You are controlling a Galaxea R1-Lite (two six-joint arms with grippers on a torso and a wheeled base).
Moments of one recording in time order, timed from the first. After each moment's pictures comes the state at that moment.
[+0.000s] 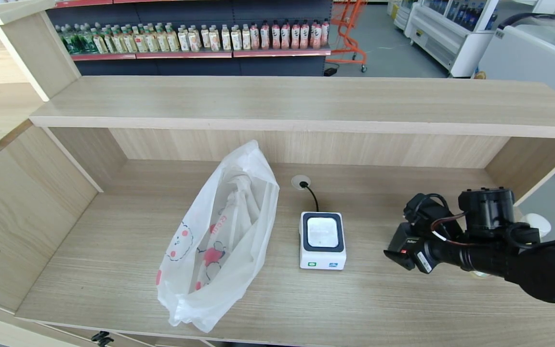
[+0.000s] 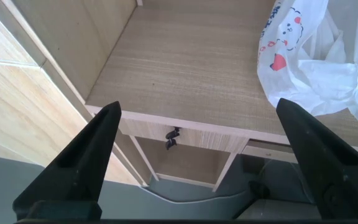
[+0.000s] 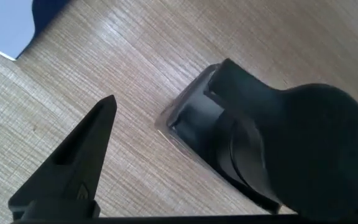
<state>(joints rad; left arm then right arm) 0.00 0.00 0.00 0.05 0.13 0.00 0.18 1.87 -0.62 -0.69 0.14 -0.54</state>
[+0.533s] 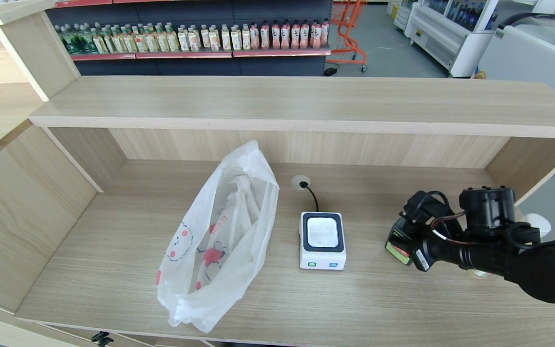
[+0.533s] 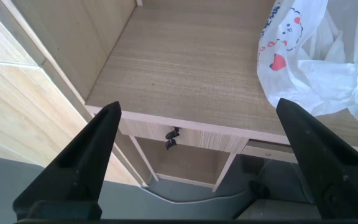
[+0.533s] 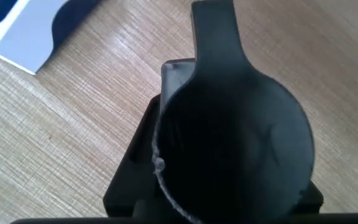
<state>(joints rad) 0.00 0.00 0.00 0.05 0.13 0.00 0.19 1.86 -0.62 -0.72 0.18 -0.51</state>
